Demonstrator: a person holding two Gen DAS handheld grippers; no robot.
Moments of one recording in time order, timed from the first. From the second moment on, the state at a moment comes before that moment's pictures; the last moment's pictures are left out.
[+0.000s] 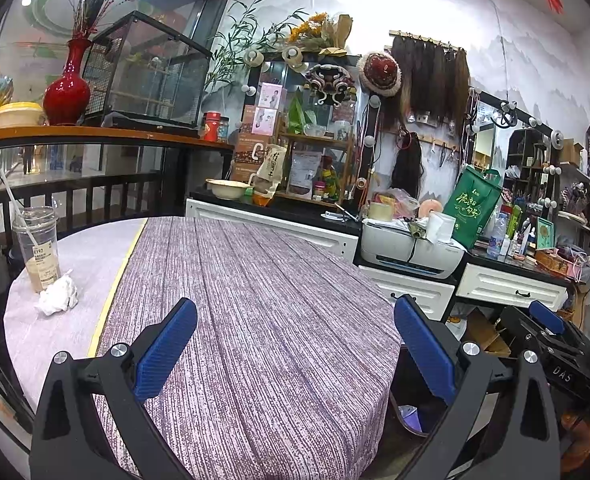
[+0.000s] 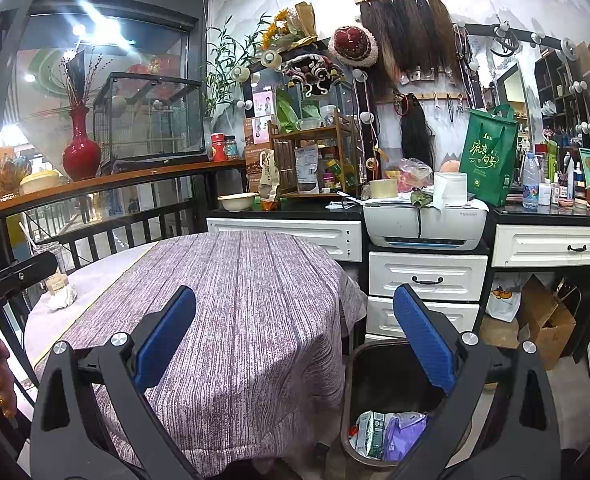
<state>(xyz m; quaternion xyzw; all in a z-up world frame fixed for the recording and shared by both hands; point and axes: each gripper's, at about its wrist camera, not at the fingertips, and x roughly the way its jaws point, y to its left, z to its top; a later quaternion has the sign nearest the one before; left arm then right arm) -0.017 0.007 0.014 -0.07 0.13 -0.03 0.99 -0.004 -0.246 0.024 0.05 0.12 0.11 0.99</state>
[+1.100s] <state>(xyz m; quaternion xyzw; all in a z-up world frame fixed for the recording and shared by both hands) -0.019 0.007 0.007 -0.09 0.14 -0.02 0.99 -0.002 -0.247 0.023 0.05 0.13 0.11 0.98</state>
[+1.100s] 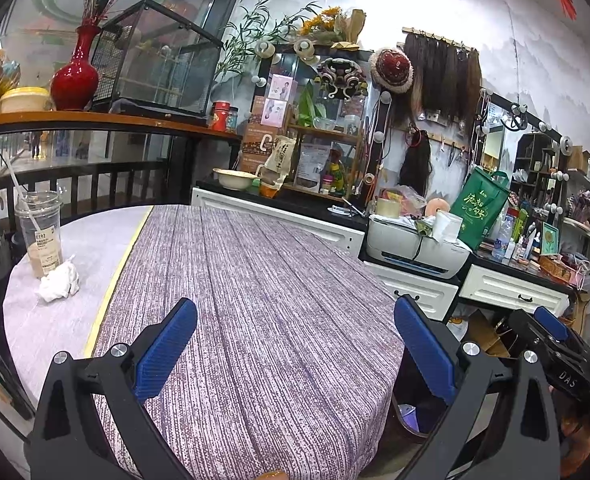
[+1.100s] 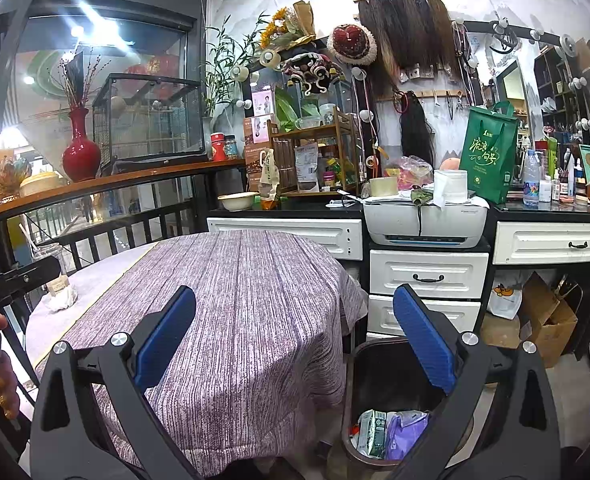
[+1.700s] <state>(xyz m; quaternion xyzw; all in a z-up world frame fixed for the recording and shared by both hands) -0.015 -0.001 0.009 -0.07 0.15 0.00 0.99 0.000 -0.248 0.020 0.06 0.13 0.11 0.98</state>
